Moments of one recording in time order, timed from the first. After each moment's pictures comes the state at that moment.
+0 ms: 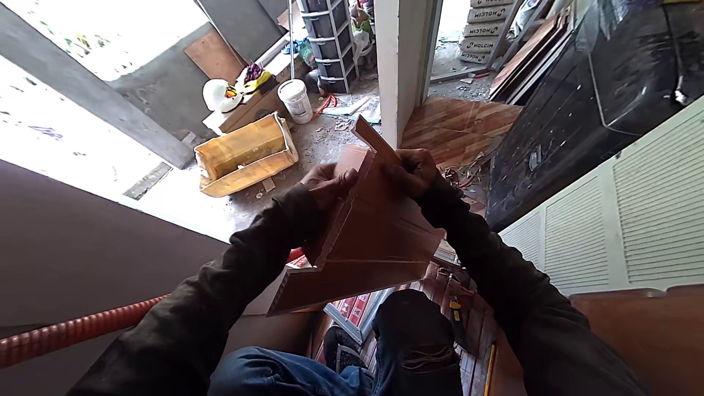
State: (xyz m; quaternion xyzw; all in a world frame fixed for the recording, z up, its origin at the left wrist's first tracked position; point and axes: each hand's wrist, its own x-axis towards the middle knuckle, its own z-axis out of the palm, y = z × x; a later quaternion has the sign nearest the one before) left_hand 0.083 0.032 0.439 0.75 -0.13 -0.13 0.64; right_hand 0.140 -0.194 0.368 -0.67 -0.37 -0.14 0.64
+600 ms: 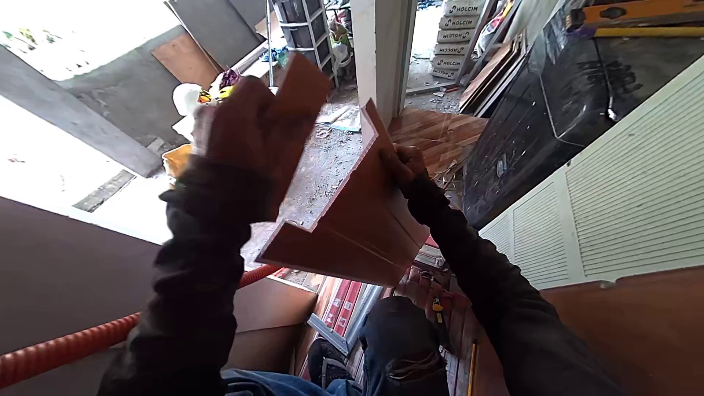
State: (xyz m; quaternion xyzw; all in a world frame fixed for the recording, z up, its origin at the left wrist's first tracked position) left_hand 0.063 0.040 0.543 0.96 -0.10 0.23 0.15; right_hand 0.166 -0.210 0.356 -0.68 -0.27 -0.16 0.66
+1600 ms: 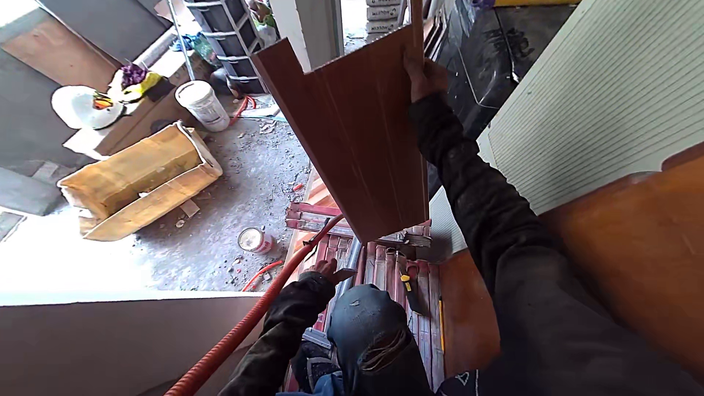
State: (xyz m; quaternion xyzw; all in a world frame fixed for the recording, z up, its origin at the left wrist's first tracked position) left_hand 0.021 -0.044 0.239 0.90 -0.13 -0.41 0.08; right_hand 0.207 -0.344 0.417 -0.74 0.09 -0.33 0.58
